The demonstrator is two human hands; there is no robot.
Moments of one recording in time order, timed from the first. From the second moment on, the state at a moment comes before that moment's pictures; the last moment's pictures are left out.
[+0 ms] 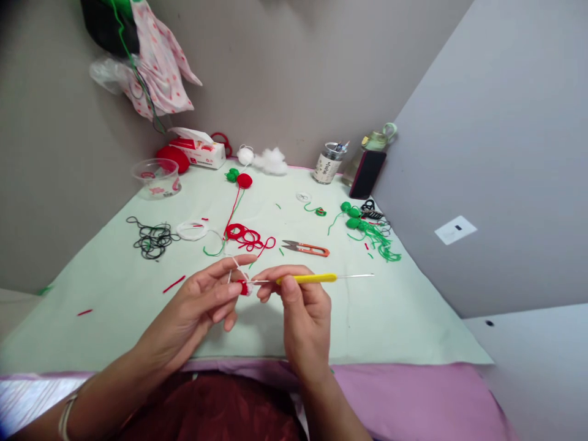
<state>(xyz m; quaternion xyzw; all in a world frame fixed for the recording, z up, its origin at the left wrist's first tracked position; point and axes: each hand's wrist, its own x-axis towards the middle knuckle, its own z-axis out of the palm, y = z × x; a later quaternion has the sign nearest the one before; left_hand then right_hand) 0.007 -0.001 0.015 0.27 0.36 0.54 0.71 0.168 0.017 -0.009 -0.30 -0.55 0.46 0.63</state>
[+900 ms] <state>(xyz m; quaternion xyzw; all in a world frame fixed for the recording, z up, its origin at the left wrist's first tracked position) 0.006 -0.005 0.006 0.34 0.40 0.56 0.64 0.167 0.004 -0.013 -0.30 -0.73 0.15 0.59</state>
